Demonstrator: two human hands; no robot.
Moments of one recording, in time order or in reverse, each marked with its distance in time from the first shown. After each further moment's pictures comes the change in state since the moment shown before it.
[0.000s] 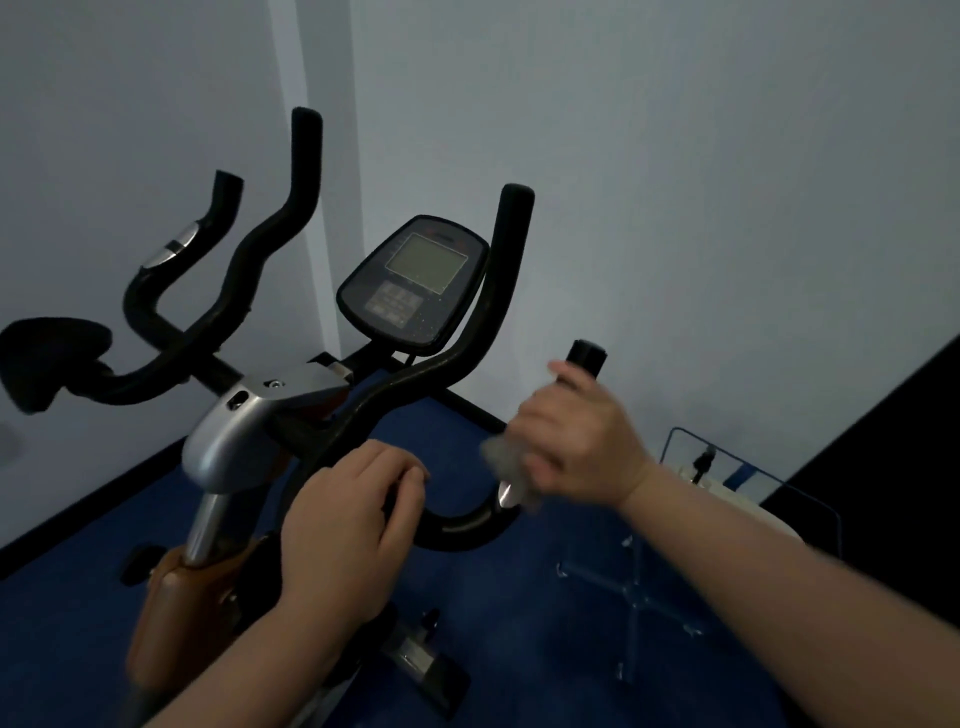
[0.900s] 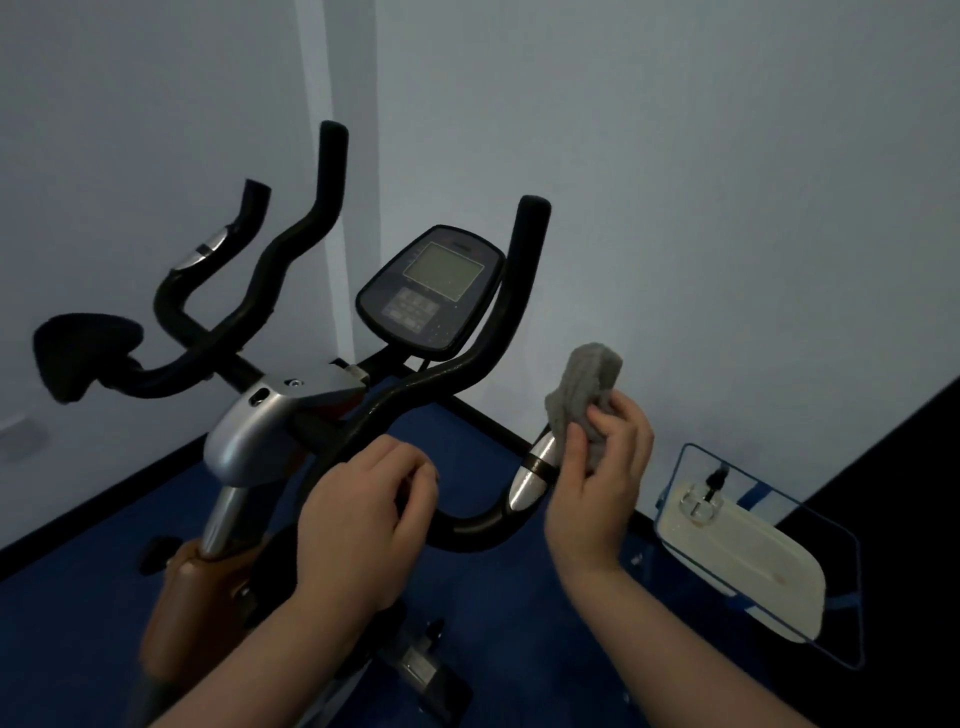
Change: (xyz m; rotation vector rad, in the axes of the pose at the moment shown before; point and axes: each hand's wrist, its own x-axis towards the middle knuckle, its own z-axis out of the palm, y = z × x) left_hand -0.001 0.000 0.000 -0.038 0.020 -0.047; right_hand 0.001 -0.078 0.018 0.405 0.597 1.082
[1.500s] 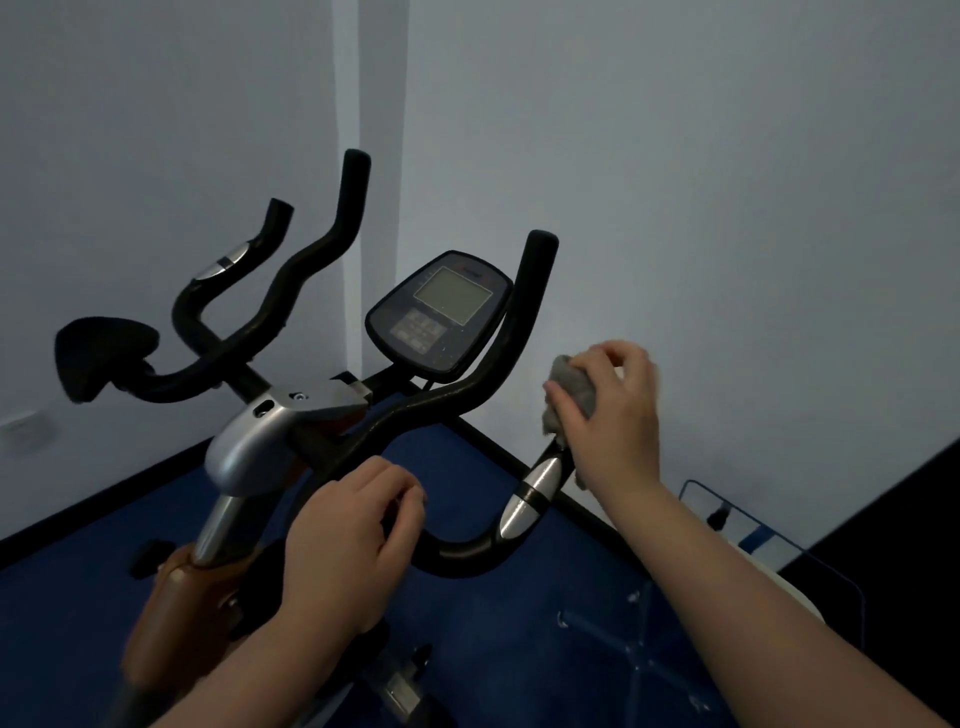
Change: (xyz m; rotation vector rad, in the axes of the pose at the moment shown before) left_hand -0.001 0.002 -0.001 -0.006 0.028 -0.022; right_hand 0.093 -0.007 -0.003 -0.343 -0.315 -0.287
